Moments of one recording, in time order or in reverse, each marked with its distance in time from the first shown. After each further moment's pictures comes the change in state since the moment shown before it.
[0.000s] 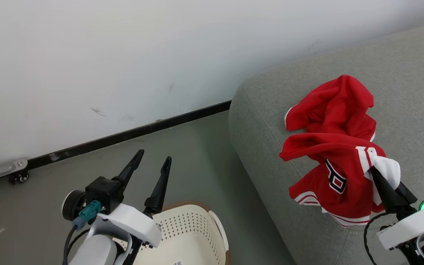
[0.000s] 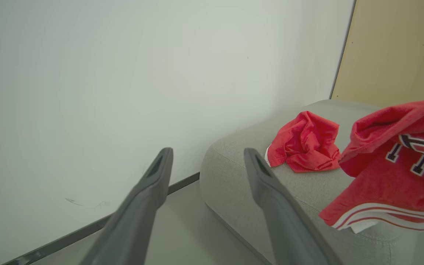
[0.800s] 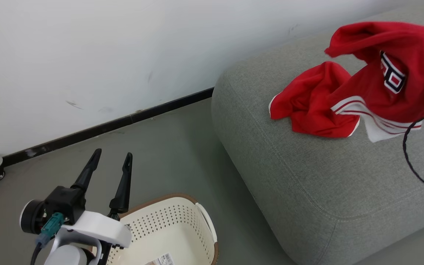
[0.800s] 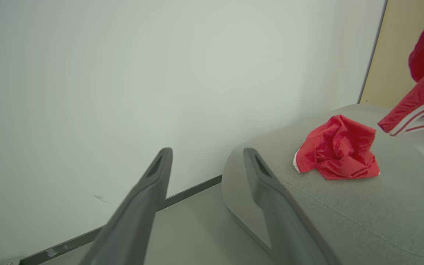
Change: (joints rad) left arm 0.096 0.052 0.125 -0.131 0.039 0.079 0.000; right arm -0.290 -0.024 -0.185 -0.004 -0.039 0.000 0.066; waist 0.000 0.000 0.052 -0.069
